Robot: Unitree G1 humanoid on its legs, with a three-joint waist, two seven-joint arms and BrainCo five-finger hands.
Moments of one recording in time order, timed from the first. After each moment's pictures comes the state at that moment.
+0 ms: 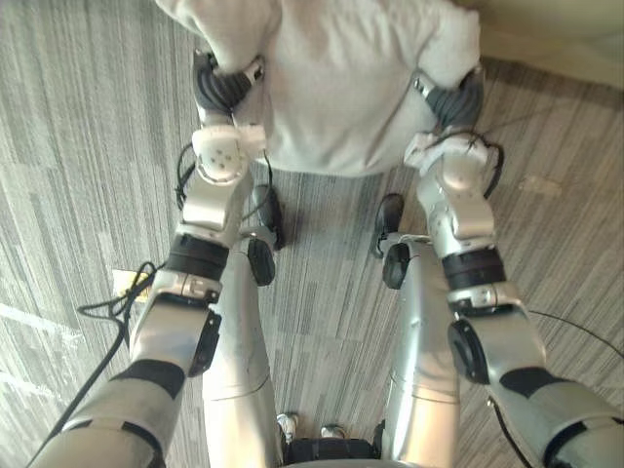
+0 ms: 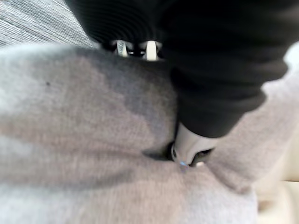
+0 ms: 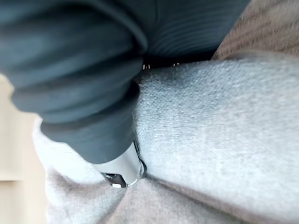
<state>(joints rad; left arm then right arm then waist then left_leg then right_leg) -0.86 0.23 -0.10 0.36 -0.24 -0.01 0.46 -0.79 -0.15 -0.02 0.31 0.24 -0.04 -0.39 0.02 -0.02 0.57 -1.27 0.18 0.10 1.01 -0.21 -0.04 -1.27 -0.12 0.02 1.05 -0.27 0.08</state>
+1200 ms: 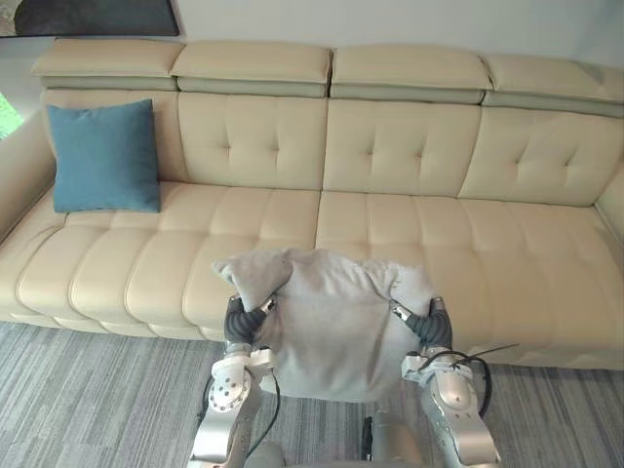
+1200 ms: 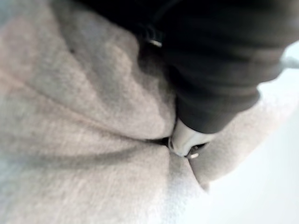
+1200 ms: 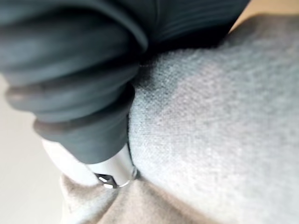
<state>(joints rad) 0.19 0.04 -0.17 -0.08 -0.27 -0.06 0.28 0.18 -0.08 0.10 -0.02 0.08 -0.09 -0.19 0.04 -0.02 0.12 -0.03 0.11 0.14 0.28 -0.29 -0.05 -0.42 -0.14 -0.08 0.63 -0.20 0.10</state>
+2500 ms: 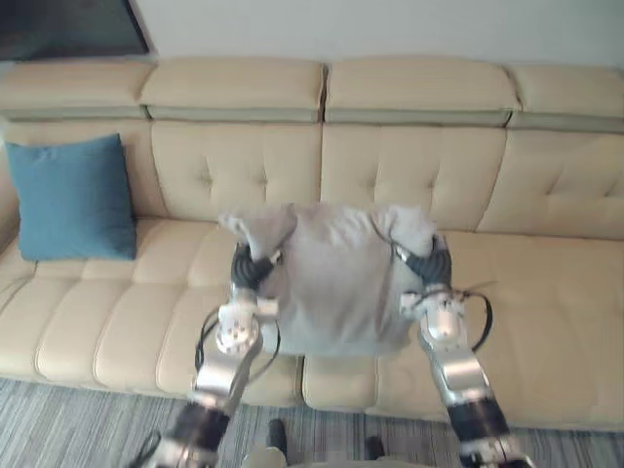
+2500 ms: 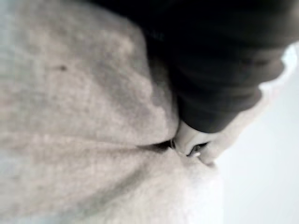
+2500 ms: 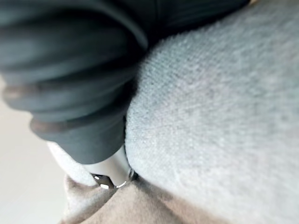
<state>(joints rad) -0.37 0.20 -0.23 0.13 -0.19 -0.05 0.45 -0.36 -0.16 0.09 0.10 -0.08 -0.06 -0.42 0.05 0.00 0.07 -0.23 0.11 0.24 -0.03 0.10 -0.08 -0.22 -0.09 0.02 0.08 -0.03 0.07</state>
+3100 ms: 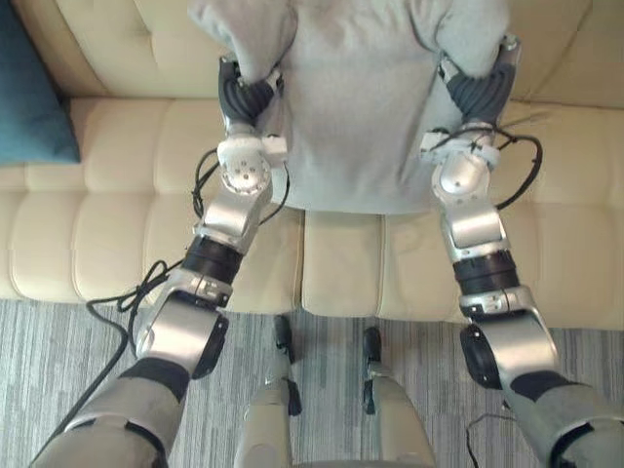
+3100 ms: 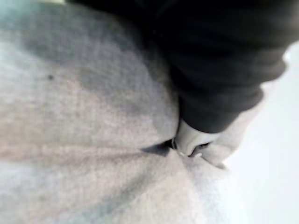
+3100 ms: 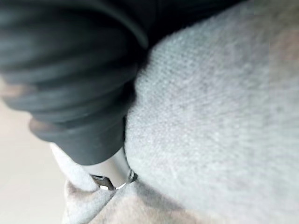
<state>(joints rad) -1.08 0.26 -0.19 0.61 -0.27 -0.08 0.52 -1.01 -0.28 0.03 0.42 -0.05 -0.04 -0.60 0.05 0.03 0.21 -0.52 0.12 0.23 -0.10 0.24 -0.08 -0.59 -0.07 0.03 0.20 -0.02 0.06</state>
